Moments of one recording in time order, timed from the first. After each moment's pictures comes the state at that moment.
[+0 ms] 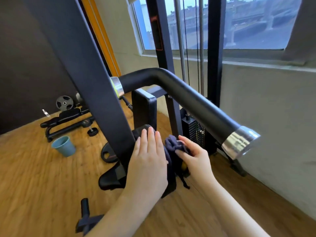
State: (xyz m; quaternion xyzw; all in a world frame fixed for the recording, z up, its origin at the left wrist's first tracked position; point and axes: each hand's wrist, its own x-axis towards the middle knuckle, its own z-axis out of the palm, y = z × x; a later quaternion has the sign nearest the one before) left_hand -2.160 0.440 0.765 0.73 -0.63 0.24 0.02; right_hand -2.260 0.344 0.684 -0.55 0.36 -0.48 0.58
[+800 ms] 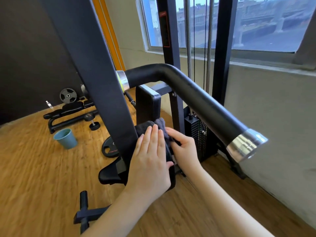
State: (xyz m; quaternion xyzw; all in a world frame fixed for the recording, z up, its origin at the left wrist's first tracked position) left_hand -2.153 0.440 0.748 0.72 -0.63 0.27 0.08; right_hand -2.223 0.329 0.696 -0.66 0.24 -0.51 0.49
